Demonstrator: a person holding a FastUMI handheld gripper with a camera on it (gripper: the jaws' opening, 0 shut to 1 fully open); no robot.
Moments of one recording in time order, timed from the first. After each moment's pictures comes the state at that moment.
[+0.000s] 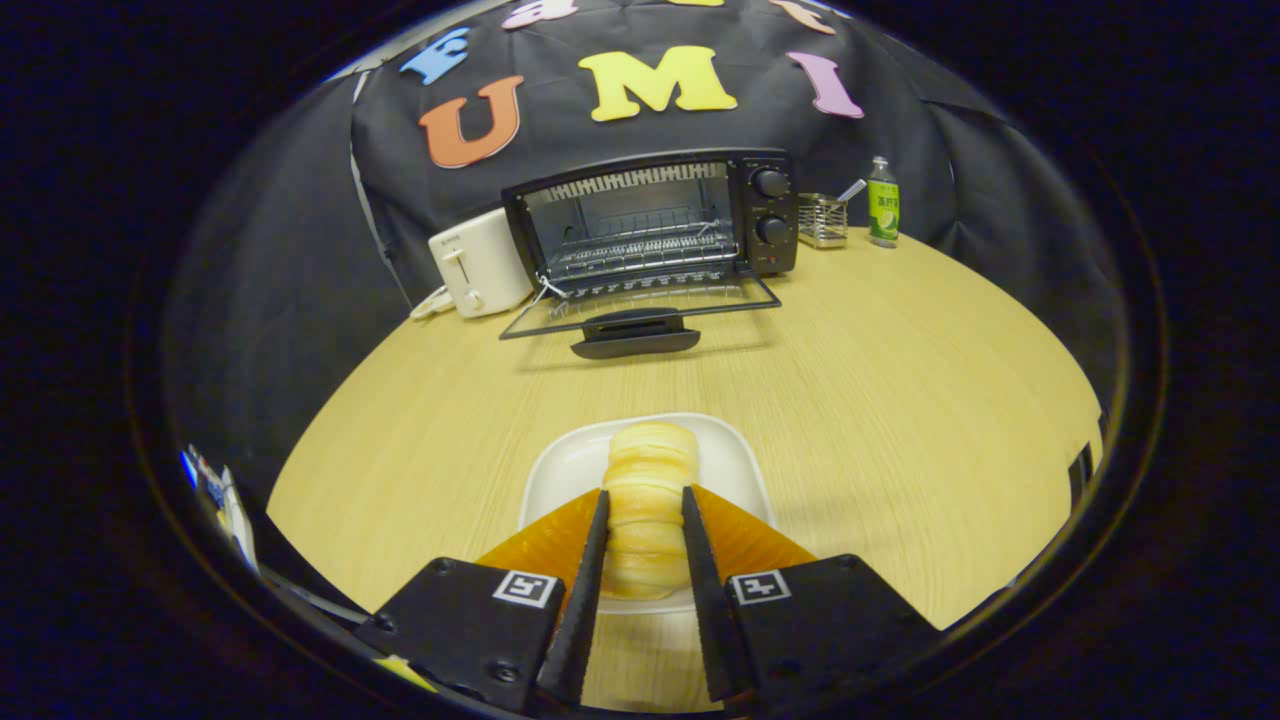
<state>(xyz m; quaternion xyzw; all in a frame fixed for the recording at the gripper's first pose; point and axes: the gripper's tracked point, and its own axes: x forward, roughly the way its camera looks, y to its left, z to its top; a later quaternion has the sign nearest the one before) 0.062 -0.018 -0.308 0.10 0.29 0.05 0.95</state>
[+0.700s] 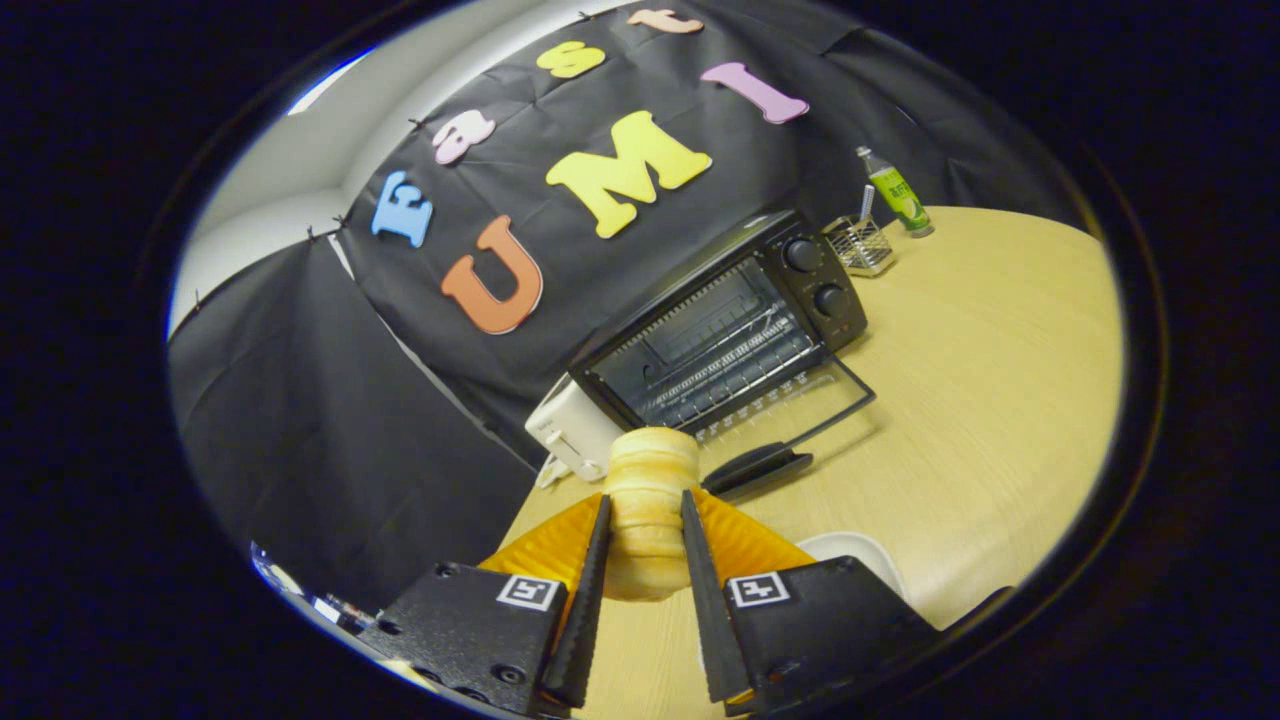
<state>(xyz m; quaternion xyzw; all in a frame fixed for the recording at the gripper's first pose) 0.128 0.018 -0.195 0.31 0.13 0.15 0.93</state>
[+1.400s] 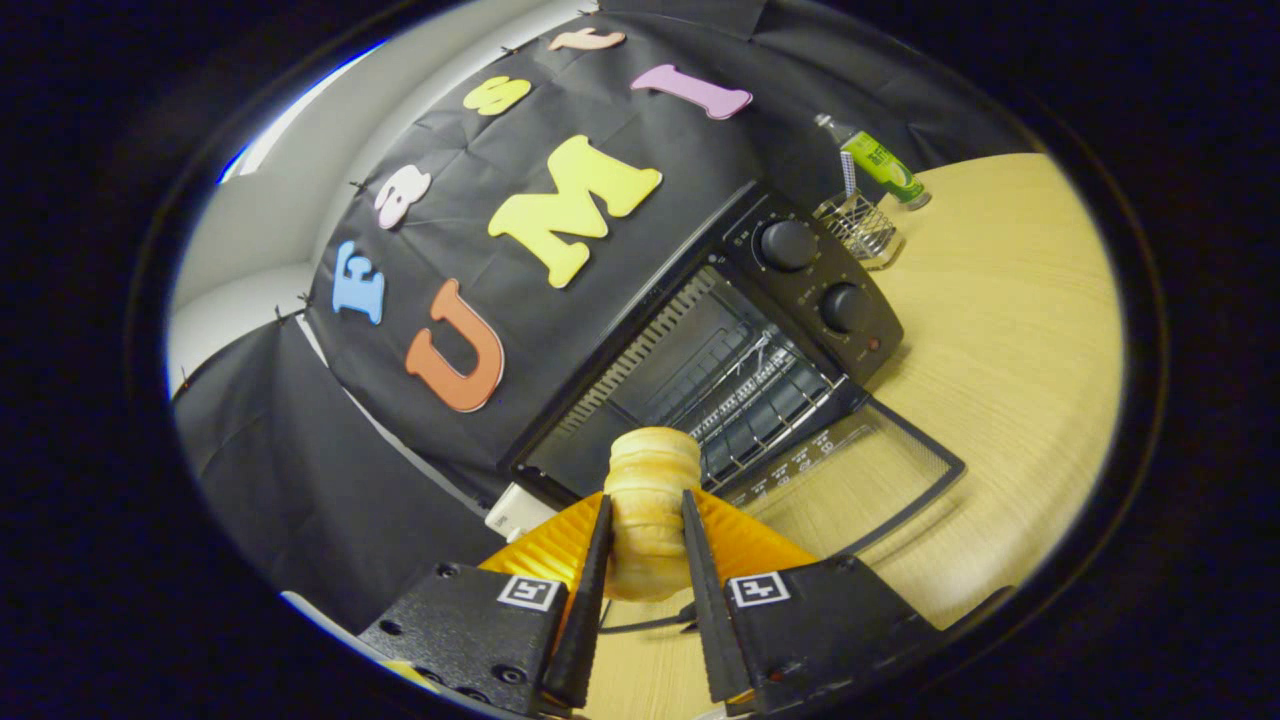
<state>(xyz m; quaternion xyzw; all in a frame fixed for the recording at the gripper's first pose) 0.270 -0.005 -0.201 0.40 0.07 0.12 0.91</state>
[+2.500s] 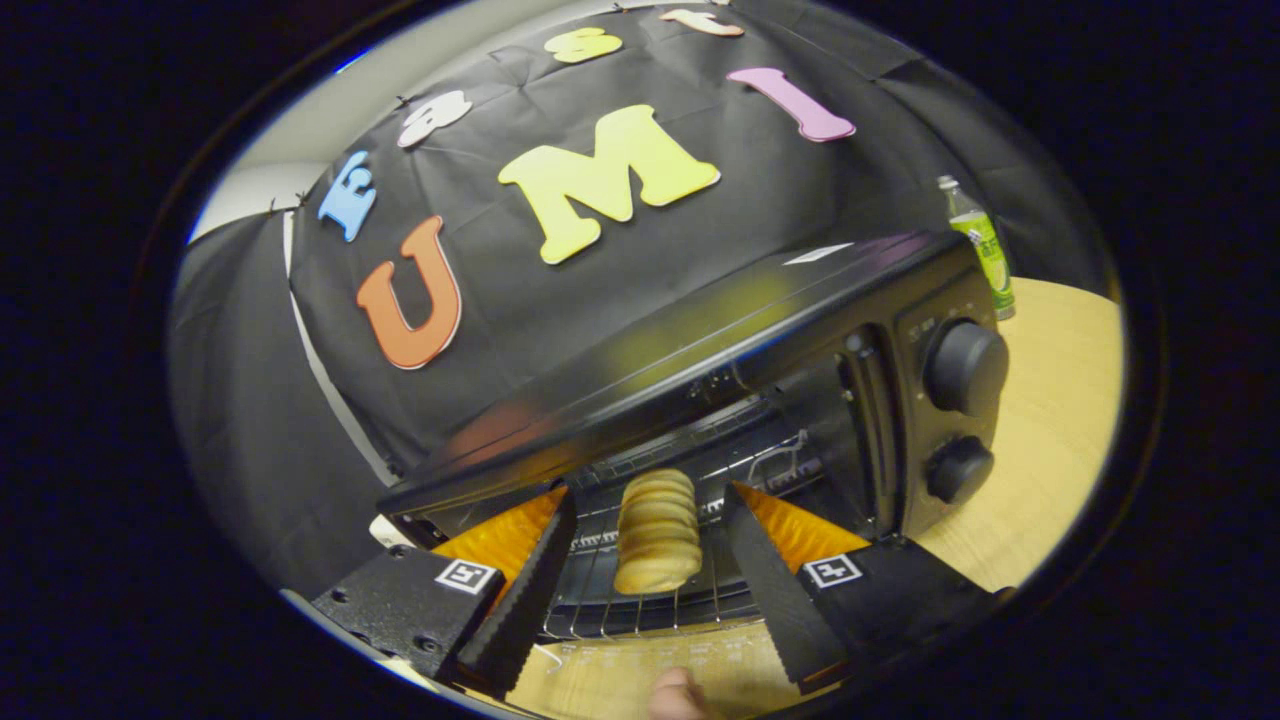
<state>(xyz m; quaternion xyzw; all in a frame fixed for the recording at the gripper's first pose) 0.376 -0.022 -0.186 0.26 0.08 0.07 0.96</state>
